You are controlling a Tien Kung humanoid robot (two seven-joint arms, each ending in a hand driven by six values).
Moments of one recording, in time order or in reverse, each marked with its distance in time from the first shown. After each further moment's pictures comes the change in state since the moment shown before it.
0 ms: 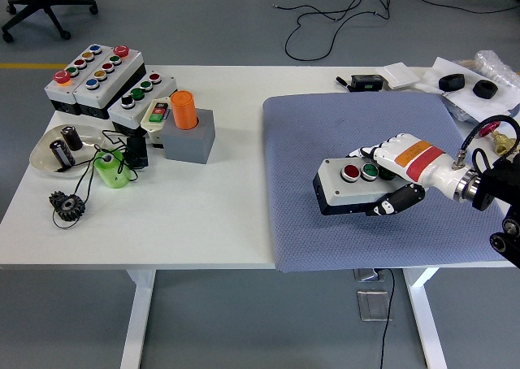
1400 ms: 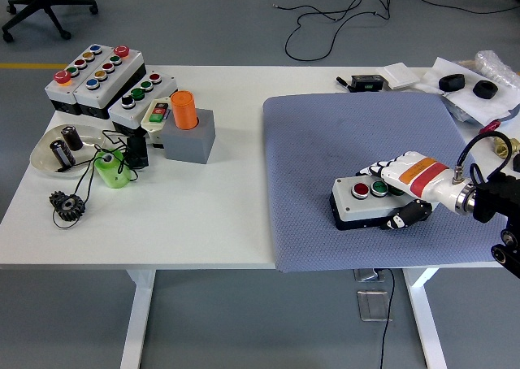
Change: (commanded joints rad) left arm 0.011 0.000 0.041 -0.001 -0.019 0.000 0.005; right arm -0.041 0.015 0.026 -0.054 -0.112 0.048 -0.052
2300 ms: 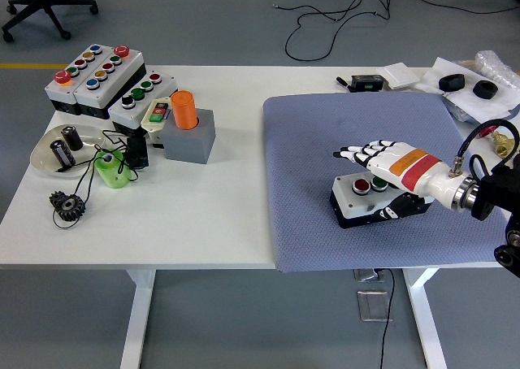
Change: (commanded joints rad) left arm -0.014 0.003 -0.017 0.001 0.011 0.006 -0.001; right arm -0.029 -0.058 0.043 0.266 0.092 0.078 -0.059
